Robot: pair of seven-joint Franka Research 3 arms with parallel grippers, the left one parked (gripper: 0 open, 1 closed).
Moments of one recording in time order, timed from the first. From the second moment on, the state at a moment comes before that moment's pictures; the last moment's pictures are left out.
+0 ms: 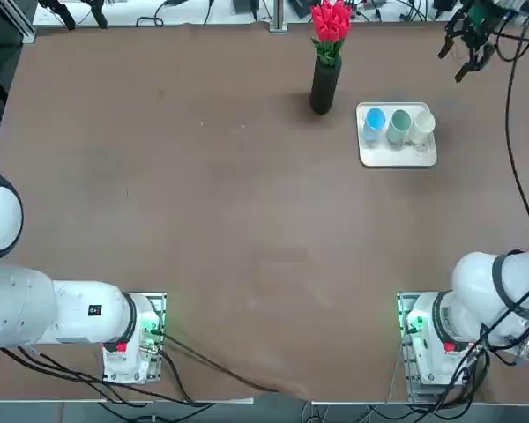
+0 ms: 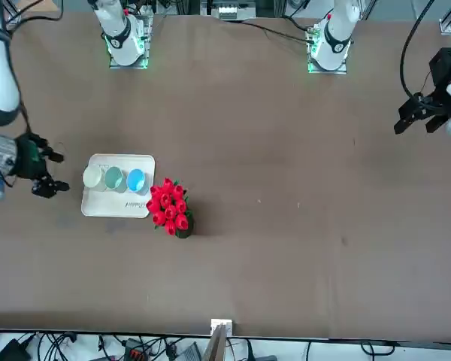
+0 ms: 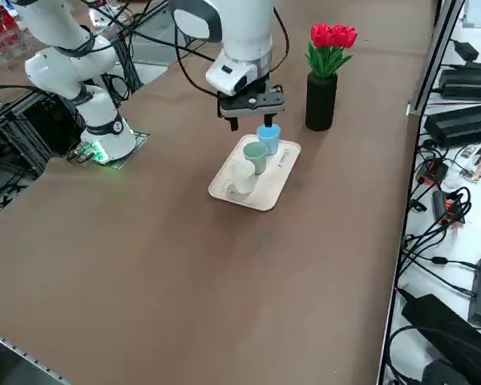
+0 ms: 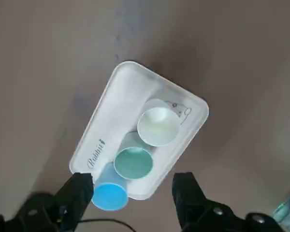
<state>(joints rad) -0.64 0.34 0.57 -1.63 0.00 1.75 0.92</state>
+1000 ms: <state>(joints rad) -0.31 0.23 0.27 -1.41 -0.09 1.48 -0.02</state>
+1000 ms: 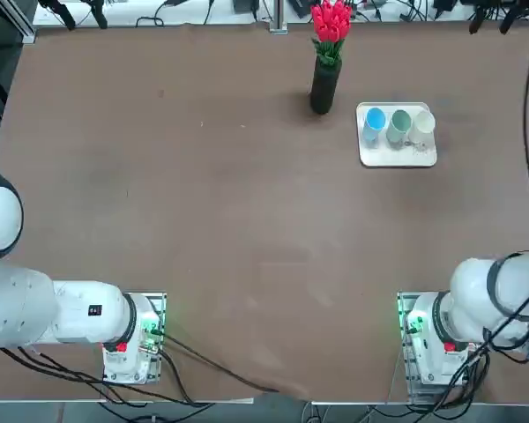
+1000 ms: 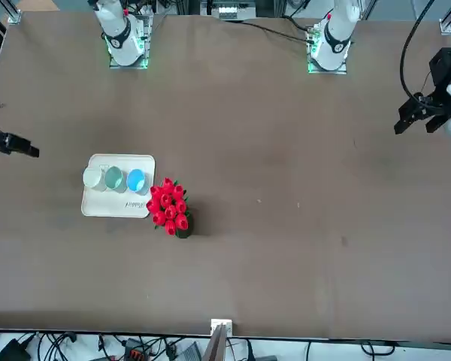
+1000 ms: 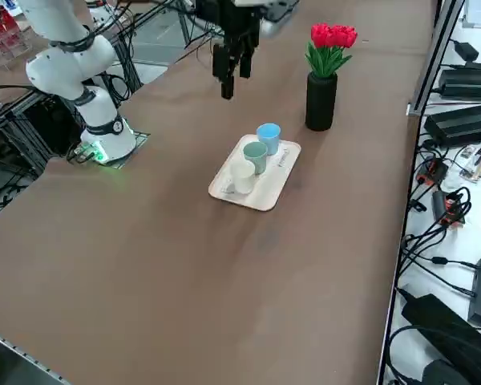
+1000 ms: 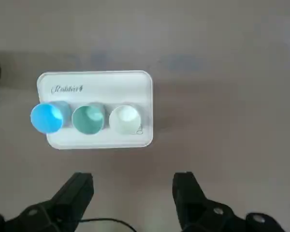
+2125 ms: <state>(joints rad) 0.00 -0.08 0.00 -1.69 -0.02 1.61 -0.16</state>
